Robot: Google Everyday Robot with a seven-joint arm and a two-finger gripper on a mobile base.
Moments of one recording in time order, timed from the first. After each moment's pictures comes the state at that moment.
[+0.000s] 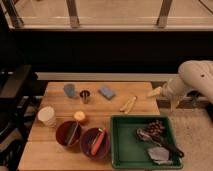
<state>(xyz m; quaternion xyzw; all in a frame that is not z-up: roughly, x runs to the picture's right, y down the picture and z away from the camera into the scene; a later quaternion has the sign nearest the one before) 0.293 0.072 0.714 -0.16 -0.21 -0.50 0.83</state>
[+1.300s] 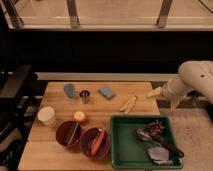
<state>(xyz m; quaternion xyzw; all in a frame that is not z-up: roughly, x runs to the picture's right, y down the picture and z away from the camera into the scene) 0.293 0.073 0.714 -0.16 -0.22 -0.50 0.83</state>
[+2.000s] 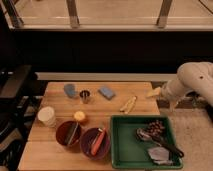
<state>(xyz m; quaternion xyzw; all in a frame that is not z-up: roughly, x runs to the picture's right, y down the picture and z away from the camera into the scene) 0.291 0.071 0.722 -0.15 -0.20 -0.50 0.83</state>
